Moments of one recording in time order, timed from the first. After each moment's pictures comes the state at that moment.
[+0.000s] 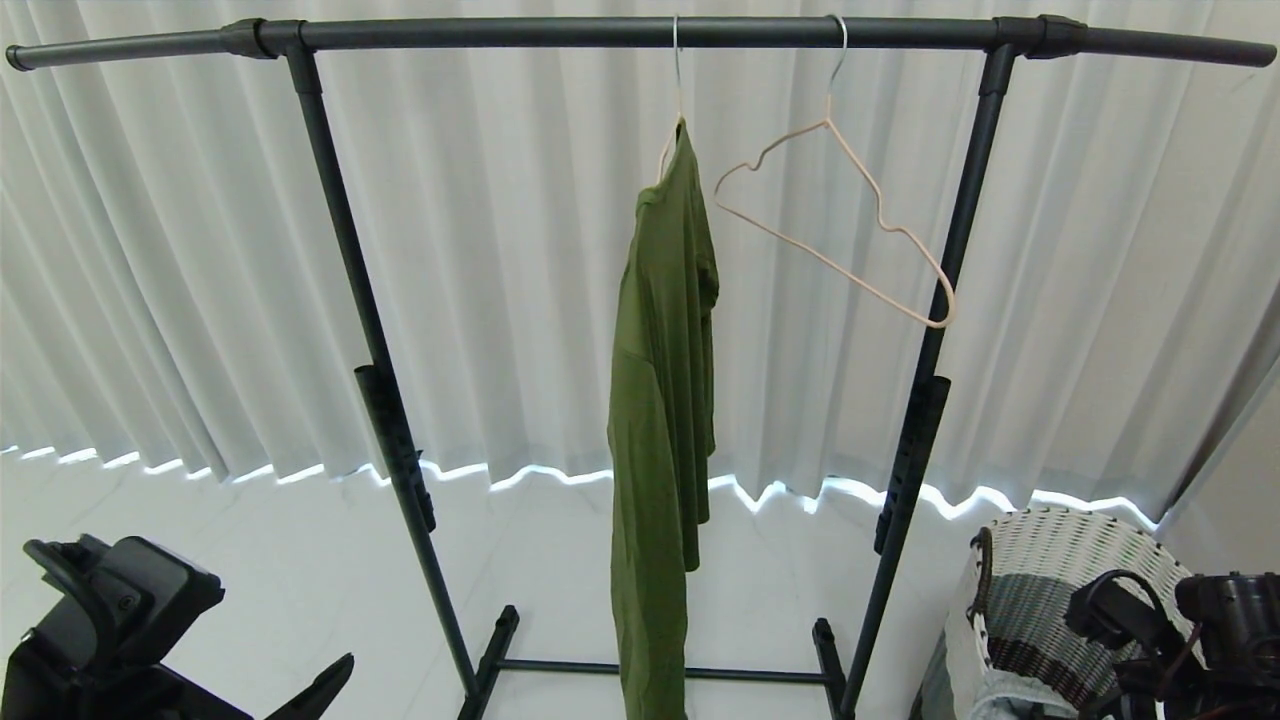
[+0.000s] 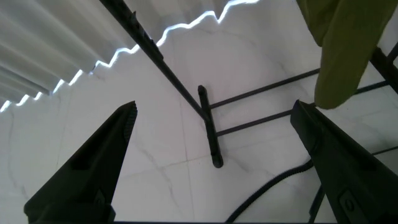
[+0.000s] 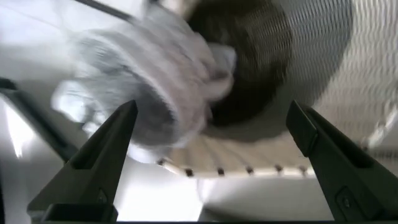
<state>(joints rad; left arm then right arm) -0.30 0.99 -0.22 -0.26 0.14 0.30 0.00 1.89 -0.07 -0.90 0.06 -0.39</state>
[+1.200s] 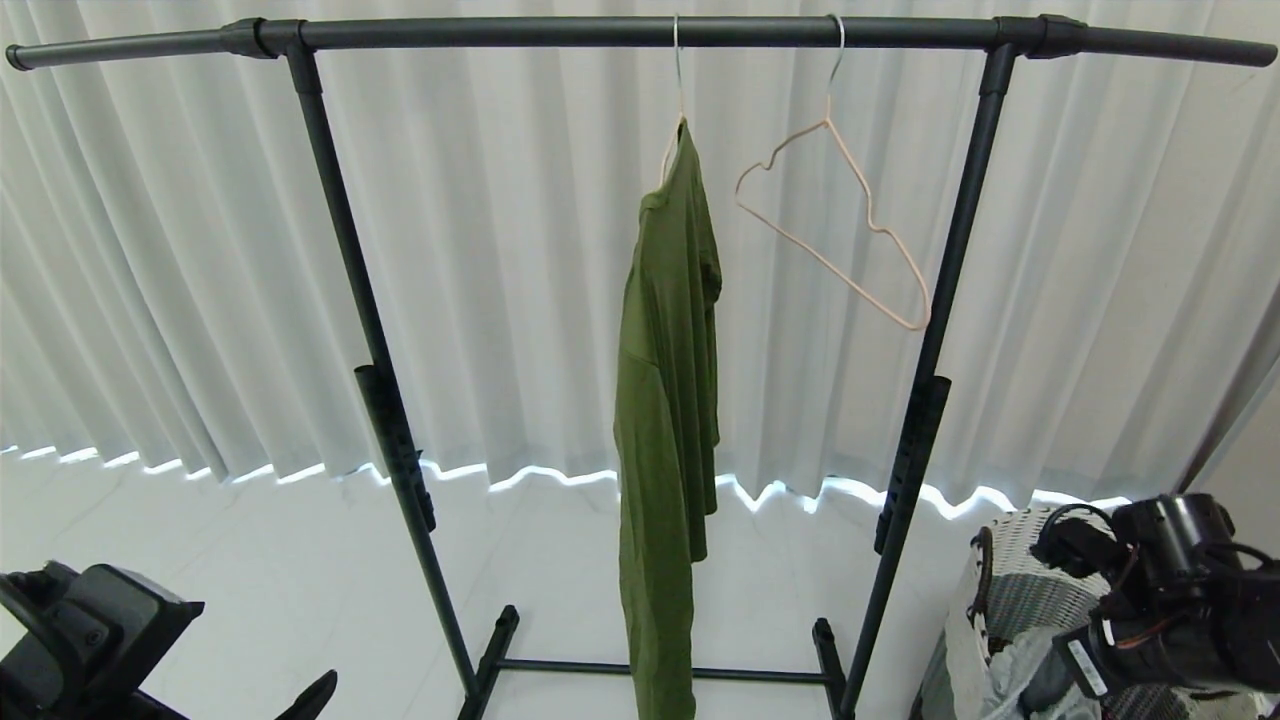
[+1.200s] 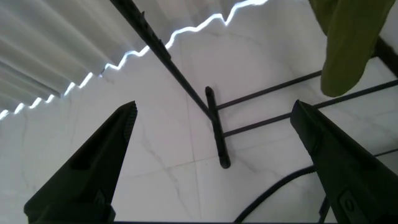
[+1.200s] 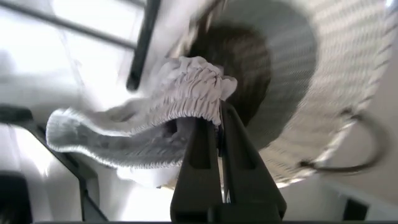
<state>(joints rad) -0.30 0.92 -0.18 -0.26 0.16 0.32 0.09 1.81 -0.43 -0.41 -0.10 -0.25</state>
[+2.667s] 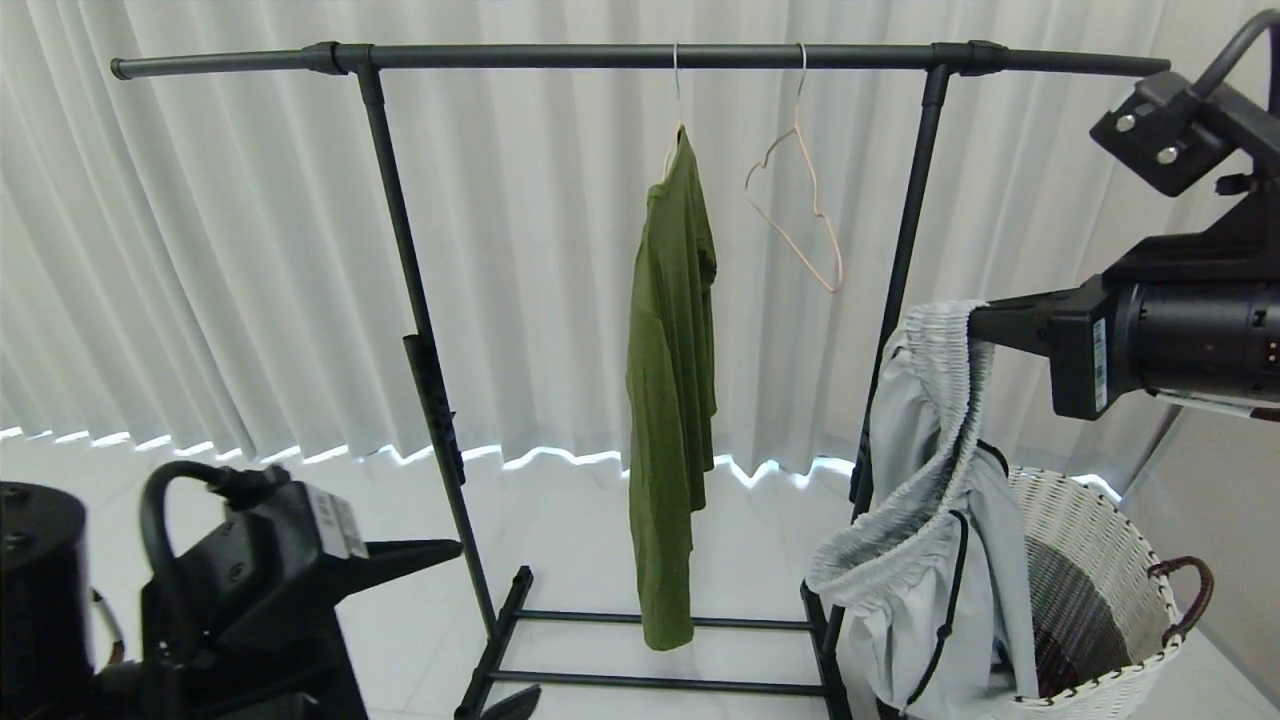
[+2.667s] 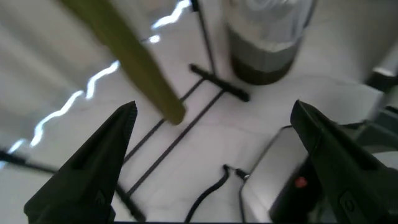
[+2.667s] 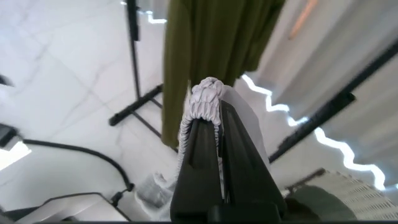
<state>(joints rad) -0.65 1.16 -0.45 -0.28 -0.20 0.28 0.68 1.37 -1.21 0.14 -0.03 -0.08</state>
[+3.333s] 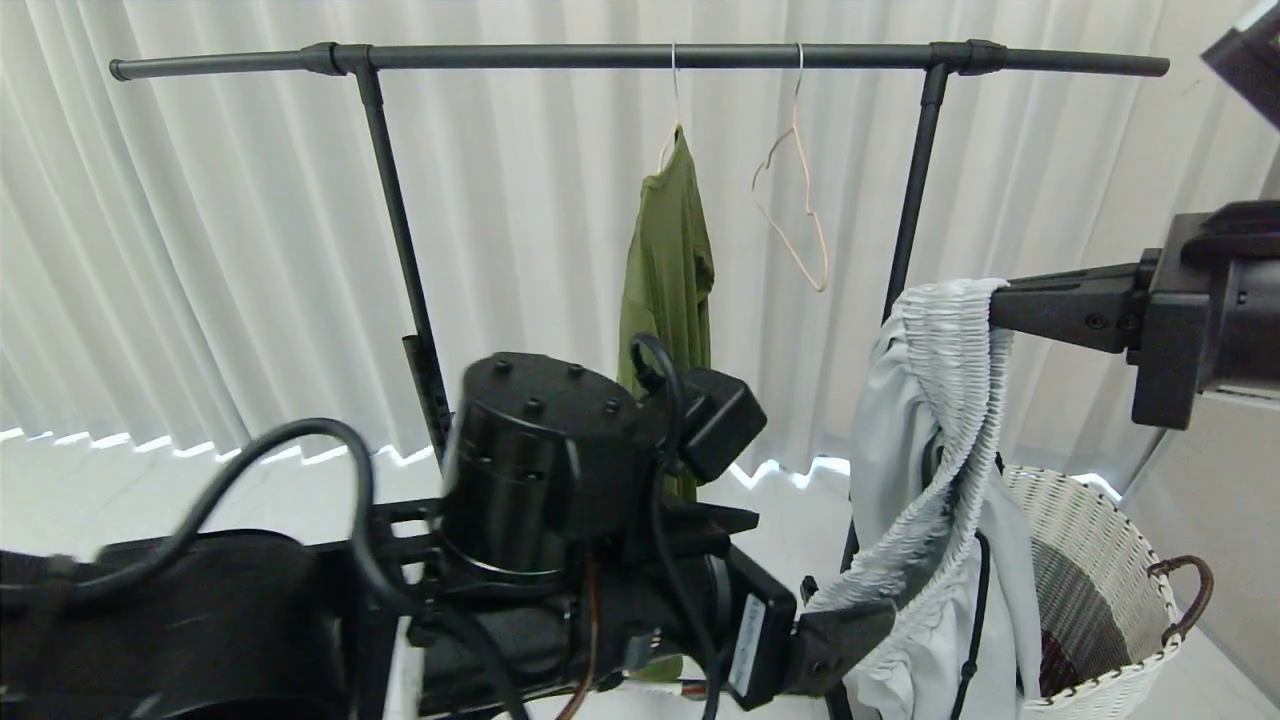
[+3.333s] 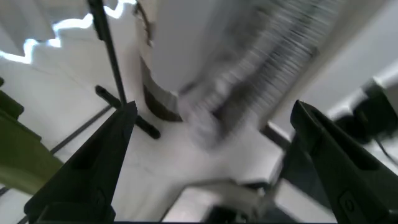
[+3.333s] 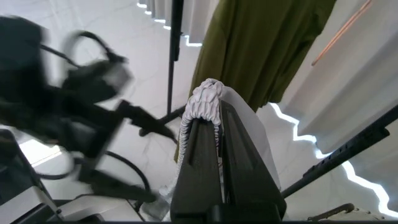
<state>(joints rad) -0.92 1.71 -0.90 -0.42 -0.18 -0.17 0.73 1.30 -1.21 0.14 0.14 -0.07</state>
